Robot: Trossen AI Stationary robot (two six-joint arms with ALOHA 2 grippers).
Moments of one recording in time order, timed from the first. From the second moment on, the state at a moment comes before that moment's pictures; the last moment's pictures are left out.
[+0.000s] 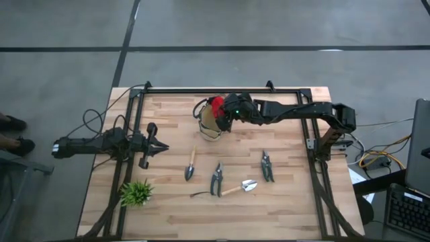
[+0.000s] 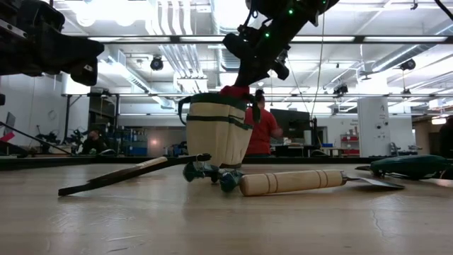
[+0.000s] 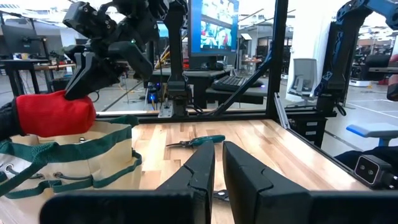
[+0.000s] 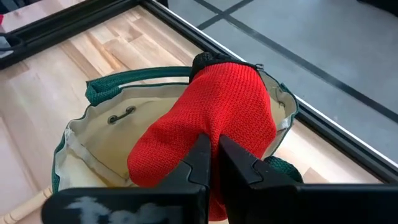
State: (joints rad) left arm 0.00 0.04 0.01 0.06 0.11 -0.01; right arm -0.19 1.68 1.30 -0.32 0.41 0.39
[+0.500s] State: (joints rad) left arm 0.00 0.04 0.01 0.06 0.11 -0.01; right arm -0.19 1.68 1.30 -0.33 0.35 0.39
